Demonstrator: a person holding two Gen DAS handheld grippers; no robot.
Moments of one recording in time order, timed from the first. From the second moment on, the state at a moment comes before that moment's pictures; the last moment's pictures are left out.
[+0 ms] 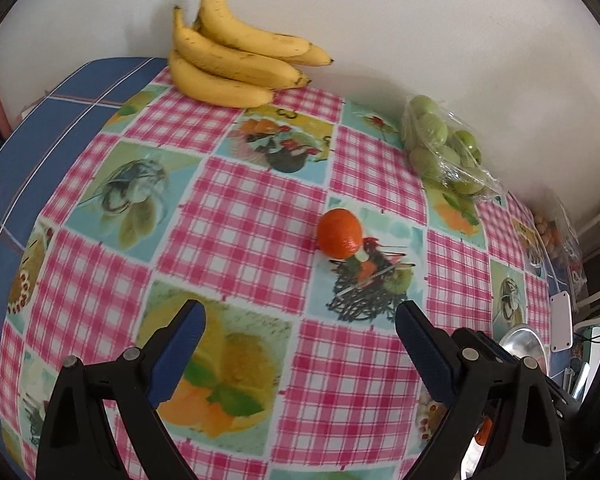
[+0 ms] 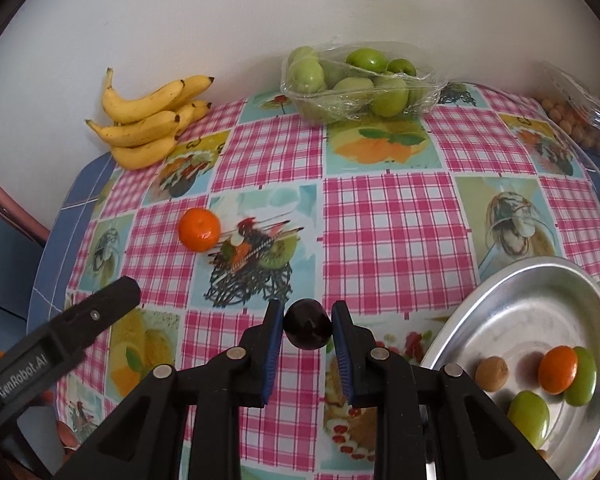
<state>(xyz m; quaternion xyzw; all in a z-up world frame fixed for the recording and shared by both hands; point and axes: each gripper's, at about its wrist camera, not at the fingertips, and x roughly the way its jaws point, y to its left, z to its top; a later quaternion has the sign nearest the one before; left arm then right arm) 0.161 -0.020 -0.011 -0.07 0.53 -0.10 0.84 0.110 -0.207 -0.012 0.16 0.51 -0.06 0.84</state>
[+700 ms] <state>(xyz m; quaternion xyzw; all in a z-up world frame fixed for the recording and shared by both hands) 0.212 -0.054 -0.029 -0.08 0.55 -0.11 0.83 0.136 -0.244 -0.023 0.19 0.49 -0.07 0.84</state>
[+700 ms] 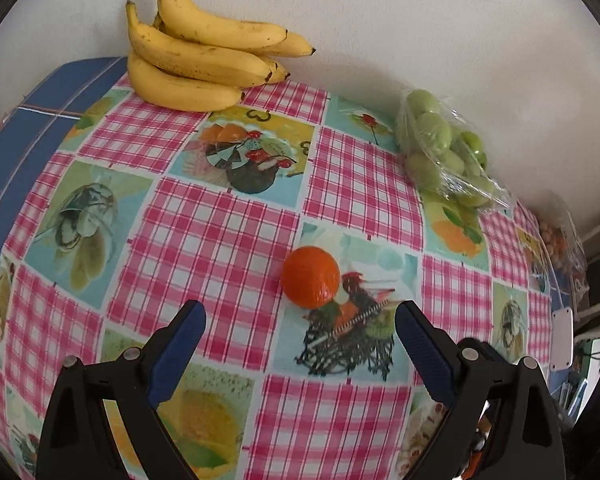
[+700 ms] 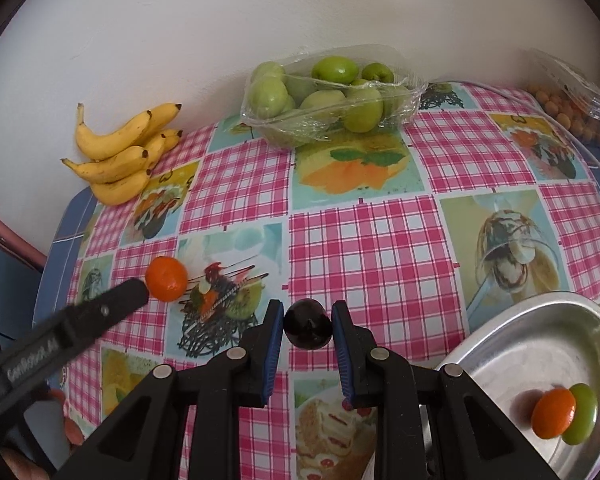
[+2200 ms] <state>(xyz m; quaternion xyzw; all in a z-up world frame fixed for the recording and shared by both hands) 0.172 -0.041 -0.026 -0.09 0.54 -0.09 0.83 0.127 -0.243 -0.007 0.18 0.49 -0.08 0.85</state>
